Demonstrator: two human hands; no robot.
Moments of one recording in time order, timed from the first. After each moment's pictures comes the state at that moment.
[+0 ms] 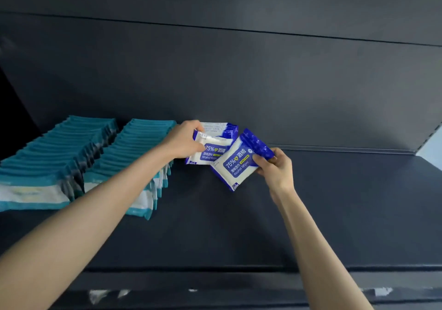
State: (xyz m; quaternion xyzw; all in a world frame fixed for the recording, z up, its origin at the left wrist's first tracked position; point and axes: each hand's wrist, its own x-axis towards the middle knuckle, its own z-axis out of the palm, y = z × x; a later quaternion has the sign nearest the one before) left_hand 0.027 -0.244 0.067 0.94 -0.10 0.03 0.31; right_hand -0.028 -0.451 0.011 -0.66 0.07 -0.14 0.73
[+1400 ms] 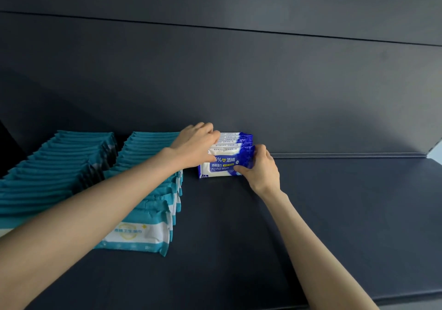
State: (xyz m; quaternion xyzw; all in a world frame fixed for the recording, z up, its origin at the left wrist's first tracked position) left_hand 0.098 -0.222 0.055 0.94 -0.31 0.13 -0.01; right_hand 0.051 -0.400 -0.011 -0.93 0.09 -0.15 0.33
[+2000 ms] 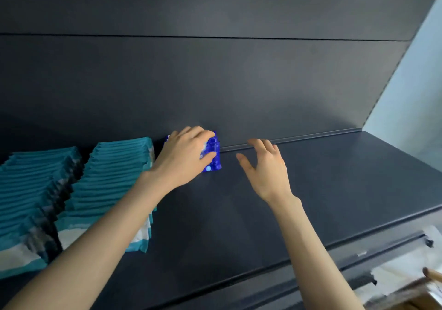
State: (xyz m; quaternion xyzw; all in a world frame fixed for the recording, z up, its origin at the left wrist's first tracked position) left_hand 0.019 -0.245 0.077 0.91 -0.35 0.20 0.14; right_hand -0.049 -0.420 0.045 -0.93 0.09 -0.25 0.24
